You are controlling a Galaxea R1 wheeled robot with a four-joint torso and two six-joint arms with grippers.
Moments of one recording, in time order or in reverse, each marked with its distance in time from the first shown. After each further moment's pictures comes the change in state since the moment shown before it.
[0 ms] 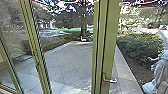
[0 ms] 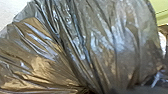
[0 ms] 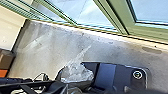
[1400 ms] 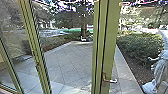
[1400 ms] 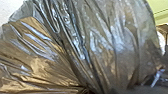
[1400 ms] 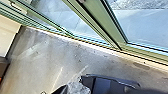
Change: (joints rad) left arm 0.005 0.018 -0.013 0.000 -0.001 -0.001; right arm 0.576 -0.068 -0.017 0.148 -0.438 0.227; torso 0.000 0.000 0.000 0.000
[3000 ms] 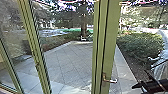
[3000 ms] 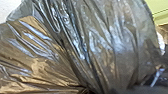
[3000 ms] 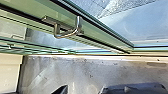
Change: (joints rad) left arm 0.001 0.041 -0.054 0.000 -0.002 0.000; right arm 0.238 0.251 -0.215 -0.003 -0.077 0.476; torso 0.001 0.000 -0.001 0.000
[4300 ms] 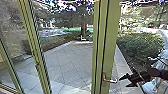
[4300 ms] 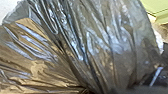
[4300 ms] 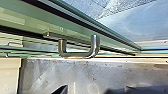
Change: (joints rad) left arm 0.003 0.028 -0.040 0.000 -0.001 -0.001; right arm 0.043 0.296 -0.278 0.000 -0.052 0.084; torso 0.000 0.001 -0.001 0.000
